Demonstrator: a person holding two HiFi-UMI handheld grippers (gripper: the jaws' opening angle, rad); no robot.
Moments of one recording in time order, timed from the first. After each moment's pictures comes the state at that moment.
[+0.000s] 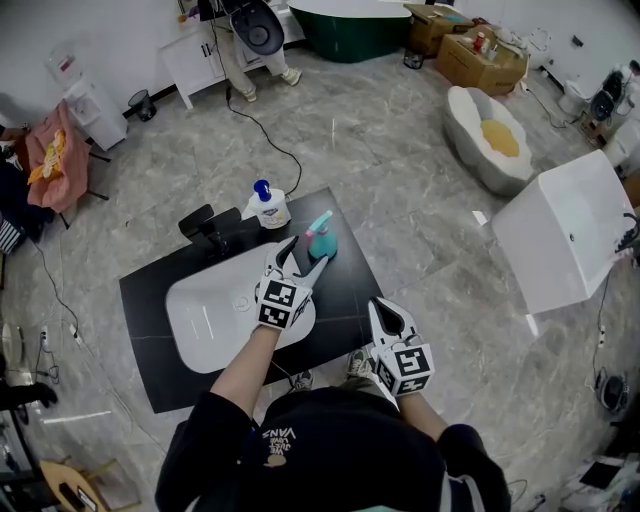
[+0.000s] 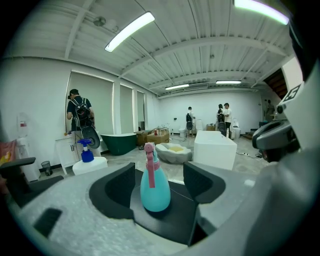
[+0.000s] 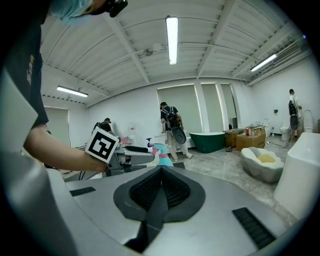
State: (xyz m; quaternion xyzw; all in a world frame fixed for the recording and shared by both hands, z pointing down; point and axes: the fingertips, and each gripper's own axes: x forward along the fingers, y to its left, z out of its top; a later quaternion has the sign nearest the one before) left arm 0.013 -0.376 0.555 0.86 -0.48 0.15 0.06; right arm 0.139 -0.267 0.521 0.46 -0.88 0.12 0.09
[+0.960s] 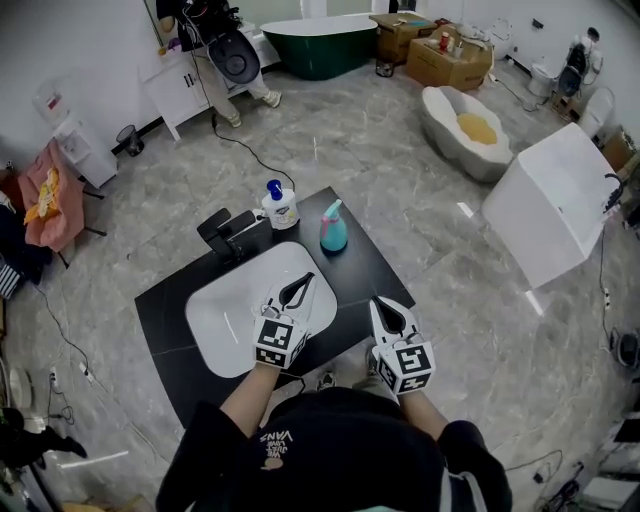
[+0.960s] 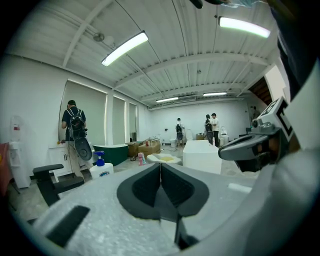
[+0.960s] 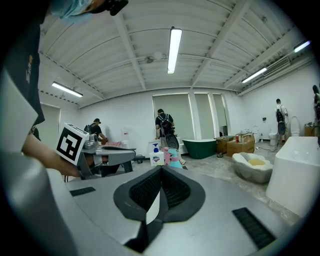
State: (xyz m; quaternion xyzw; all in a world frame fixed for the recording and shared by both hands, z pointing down) left arm -0.030 -0.254 0.505 0.90 -0.44 0.09 0.01; right arm 0.088 -0.197 0.505 0.51 -0.85 0.10 0.07
